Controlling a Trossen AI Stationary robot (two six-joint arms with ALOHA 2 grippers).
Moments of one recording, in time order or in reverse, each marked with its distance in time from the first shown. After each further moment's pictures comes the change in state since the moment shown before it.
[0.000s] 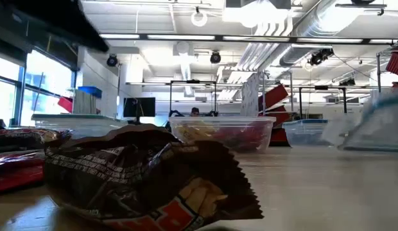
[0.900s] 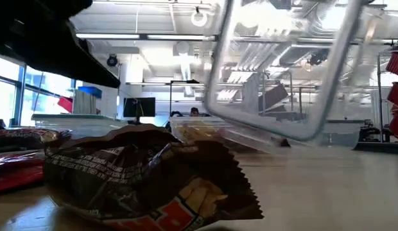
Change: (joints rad) left arm 0.115 0.015 -0.356 0.649 0.063 0.261; right arm -0.336 -0.102 0.563 -0.155 0.390 -0.498
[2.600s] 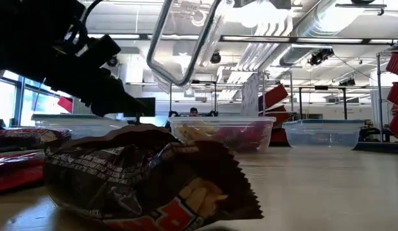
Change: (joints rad) left arm 0.265 0.158 -0.170 0.465 -0.132 0.213; right arm -0.365 -0.010 -0.008 0.797 0.113 -0.275
